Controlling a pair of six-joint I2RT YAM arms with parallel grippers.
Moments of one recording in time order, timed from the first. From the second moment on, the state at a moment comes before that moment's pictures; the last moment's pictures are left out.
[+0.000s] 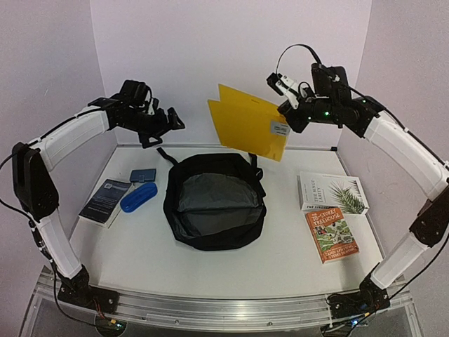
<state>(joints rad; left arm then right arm) -0.43 1.76 1.74 -0.67 0.25 -0.67 0.60 1.58 1.76 -0.59 0.10 -0.55</state>
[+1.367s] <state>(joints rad) -0.37 1.96 1.74 -0.84 0.65 -0.37 0.52 1.49 1.07 -0.64 -0.55 -0.15</state>
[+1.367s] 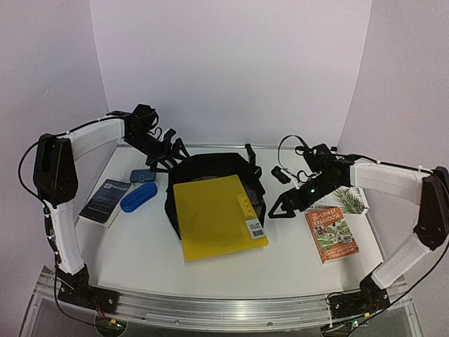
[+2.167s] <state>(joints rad) -0.37 1.91 1.75 -0.87 0.58 -0.38 0.49 1.92 1.05 -0.52 -0.99 0.14</state>
